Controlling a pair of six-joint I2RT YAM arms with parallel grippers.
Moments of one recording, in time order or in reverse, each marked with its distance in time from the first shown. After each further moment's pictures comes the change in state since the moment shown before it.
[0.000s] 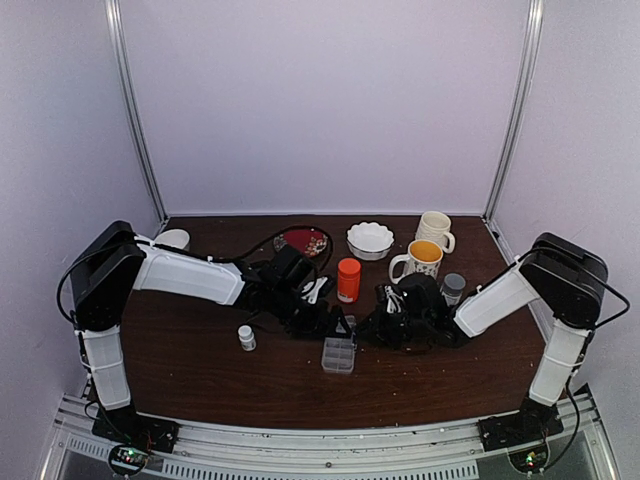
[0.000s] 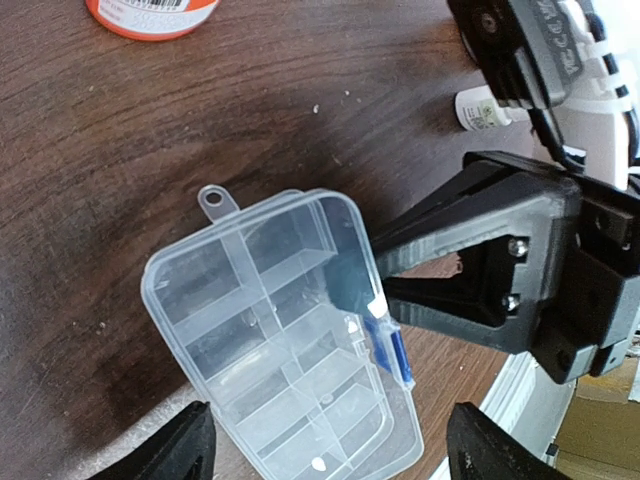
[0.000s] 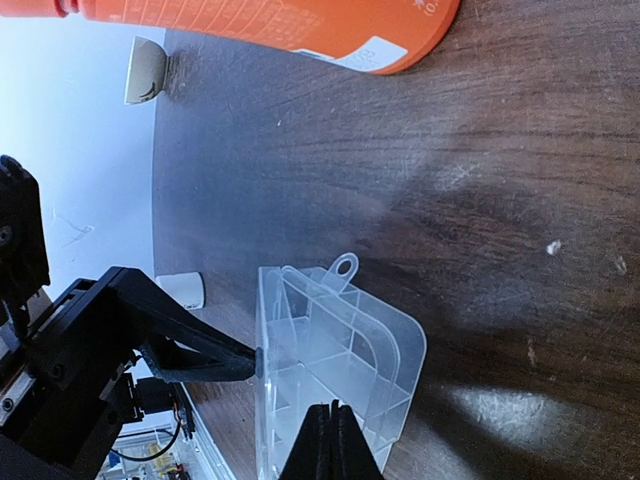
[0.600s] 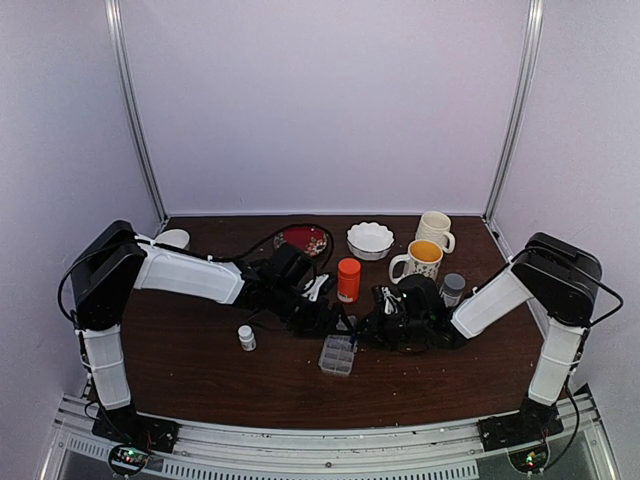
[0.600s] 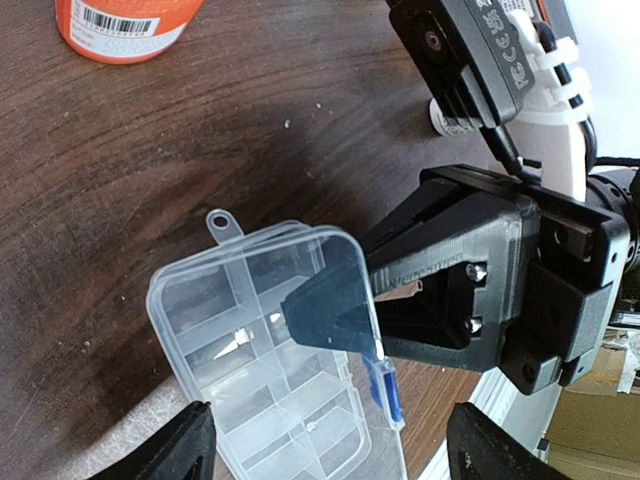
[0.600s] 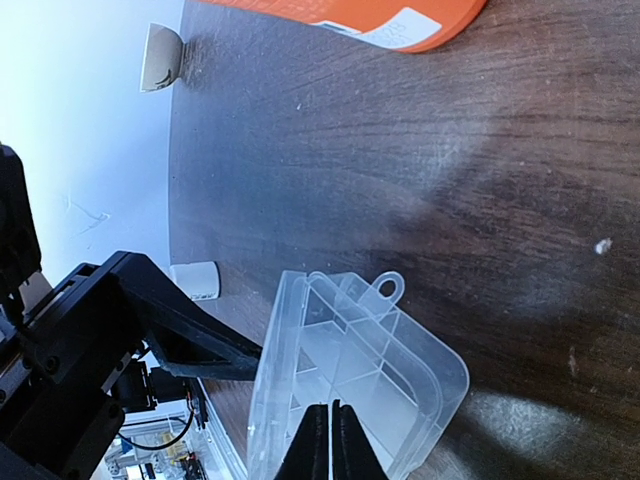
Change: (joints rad) left arm 0.010 0.004 0.000 0.043 0.045 0.002; right arm 0.000 0.048 -0.001 0.086 -0.055 0.026
